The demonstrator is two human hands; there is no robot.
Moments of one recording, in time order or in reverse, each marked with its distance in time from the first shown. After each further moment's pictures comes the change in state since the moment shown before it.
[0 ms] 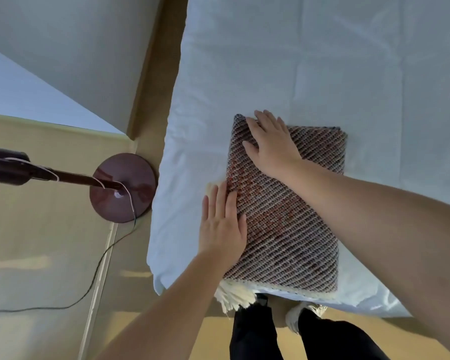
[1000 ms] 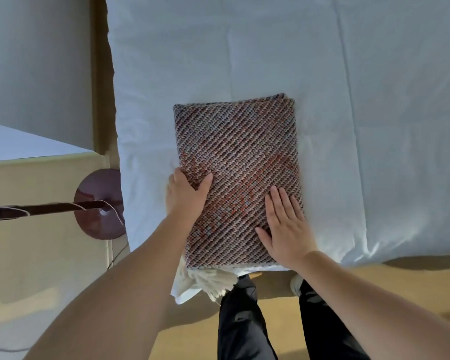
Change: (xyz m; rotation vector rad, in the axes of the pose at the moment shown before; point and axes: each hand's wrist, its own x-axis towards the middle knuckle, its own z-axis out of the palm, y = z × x) left_hand 0.067 0.008 0.007 -0.275 -0.134 -0.400; right_hand -0.230 0.029 0.107 -0.043 -0.138 0.243
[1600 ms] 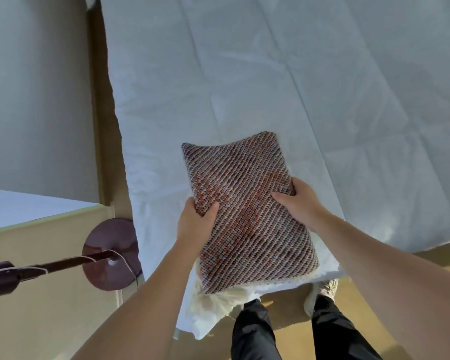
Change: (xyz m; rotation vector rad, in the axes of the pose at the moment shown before) left_hand -0.043 0.046 -0.060 -0.282 -0.155 0.148; right_hand 0.037 0.028 -0.134 1.225 0.081 0.595
